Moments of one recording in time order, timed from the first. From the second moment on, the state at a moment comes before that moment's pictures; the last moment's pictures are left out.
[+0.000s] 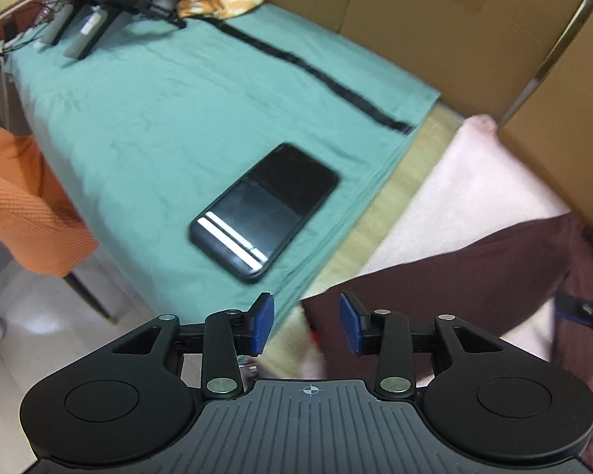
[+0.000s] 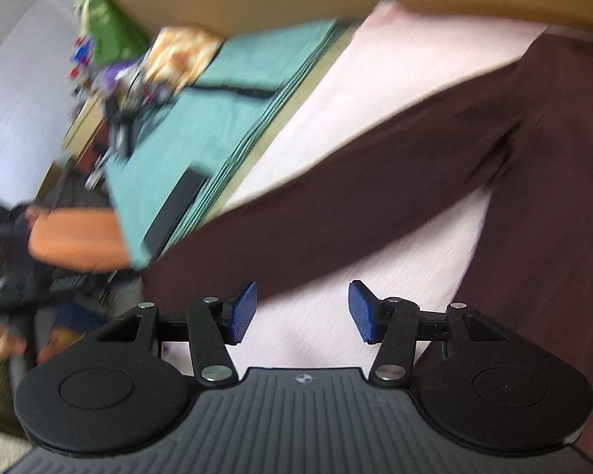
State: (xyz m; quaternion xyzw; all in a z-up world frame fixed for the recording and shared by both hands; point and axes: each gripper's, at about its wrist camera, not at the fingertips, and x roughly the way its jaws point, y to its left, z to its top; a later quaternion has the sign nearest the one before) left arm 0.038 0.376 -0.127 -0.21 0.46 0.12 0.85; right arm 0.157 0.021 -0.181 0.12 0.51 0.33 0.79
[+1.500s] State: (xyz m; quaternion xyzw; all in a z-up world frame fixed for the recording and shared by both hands) left arm 0.066 0.339 -0.153 -0.19 0.52 0.02 0.84; right arm 0.170 0.113 -0.180 -0.17 0.39 0.39 0.82
